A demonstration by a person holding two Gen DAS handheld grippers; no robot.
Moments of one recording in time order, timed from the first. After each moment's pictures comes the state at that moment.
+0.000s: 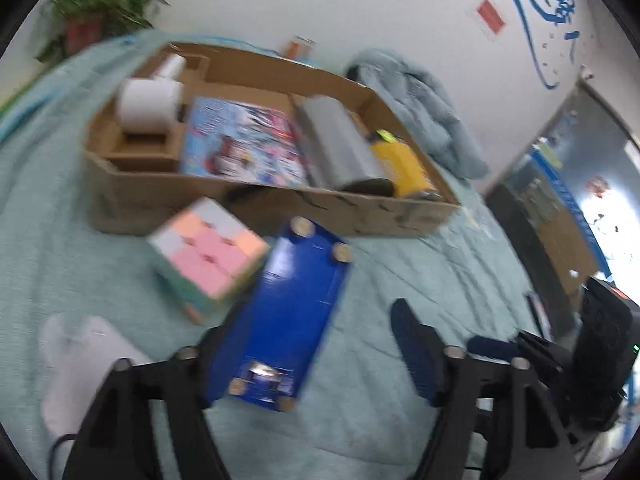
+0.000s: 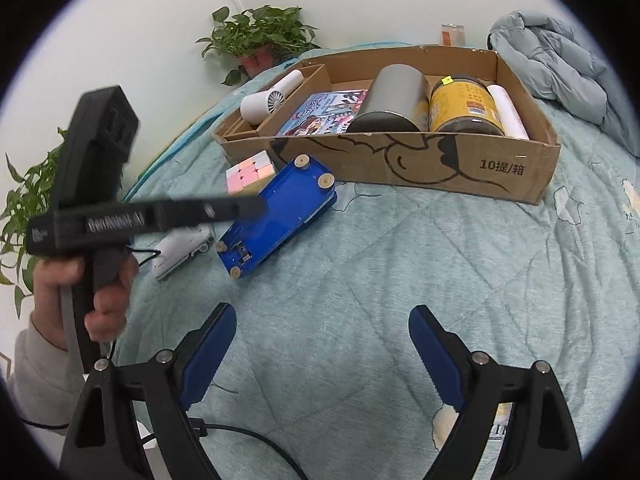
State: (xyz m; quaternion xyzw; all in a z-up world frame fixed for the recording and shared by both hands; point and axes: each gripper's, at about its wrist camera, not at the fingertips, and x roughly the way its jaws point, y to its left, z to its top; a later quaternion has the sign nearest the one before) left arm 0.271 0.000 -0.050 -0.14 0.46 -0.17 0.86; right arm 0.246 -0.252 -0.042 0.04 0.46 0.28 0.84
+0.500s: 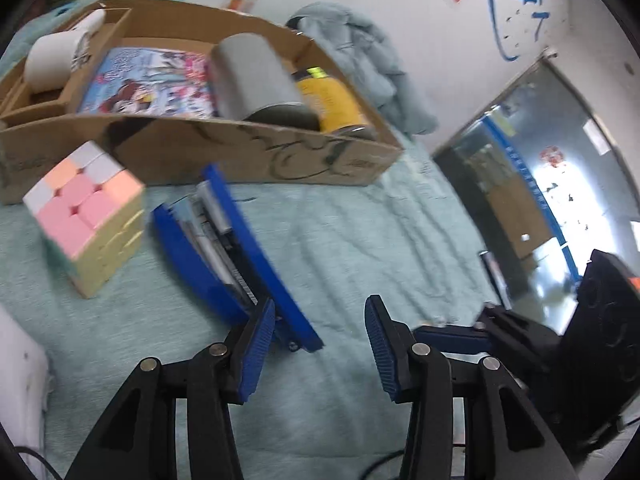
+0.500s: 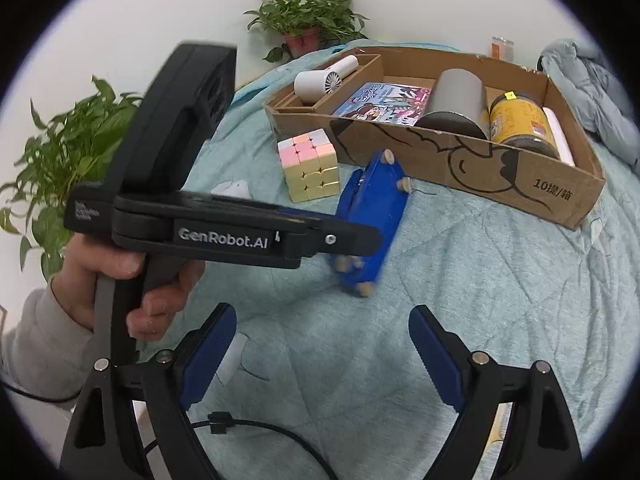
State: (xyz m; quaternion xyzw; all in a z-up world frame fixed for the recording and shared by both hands) left arm 0.277 -0.048 -0.072 -0.17 0.49 -0.30 0.80; right arm 0.226 -0.224 -0.039 -0.04 0.44 0.32 0.84
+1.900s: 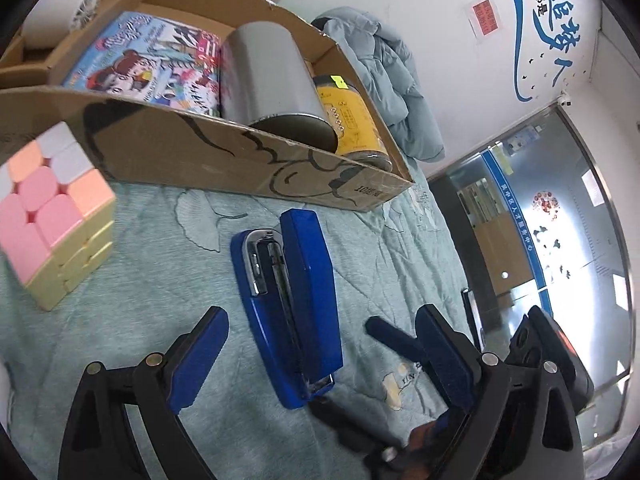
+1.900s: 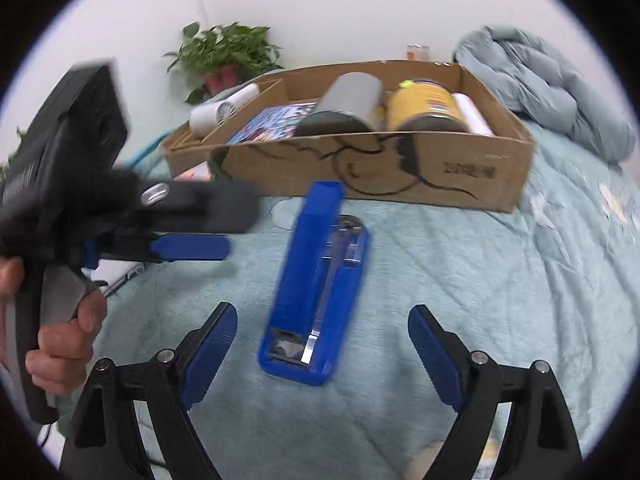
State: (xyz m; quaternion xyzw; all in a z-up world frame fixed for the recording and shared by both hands) left arm 0.310 -0.056 -0.092 -0.25 0.51 -0.29 0.77; right arm 0.255 -0.258 -0.084 0.02 0.40 0.21 0.89
